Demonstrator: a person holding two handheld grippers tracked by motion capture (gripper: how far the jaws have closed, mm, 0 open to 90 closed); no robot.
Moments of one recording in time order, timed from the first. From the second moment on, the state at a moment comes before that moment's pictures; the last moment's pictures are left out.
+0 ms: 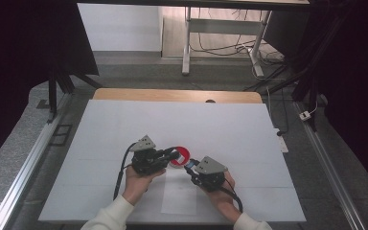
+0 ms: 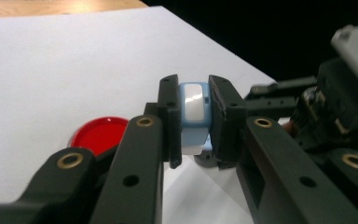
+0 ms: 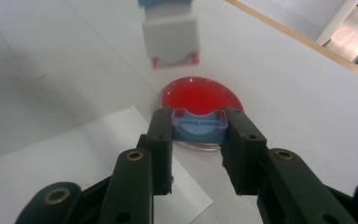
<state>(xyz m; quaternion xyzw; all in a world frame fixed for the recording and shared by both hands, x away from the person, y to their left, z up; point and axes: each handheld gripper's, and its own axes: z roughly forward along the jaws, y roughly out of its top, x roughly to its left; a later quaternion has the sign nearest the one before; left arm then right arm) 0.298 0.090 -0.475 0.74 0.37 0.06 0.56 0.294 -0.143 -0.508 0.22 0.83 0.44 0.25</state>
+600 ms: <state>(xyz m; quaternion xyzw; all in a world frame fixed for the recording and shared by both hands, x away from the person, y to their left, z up) 0.296 0.085 -0.476 0.76 0.36 0.06 0.55 0.298 -0.155 -0.509 0.23 0.83 0.44 0.24</state>
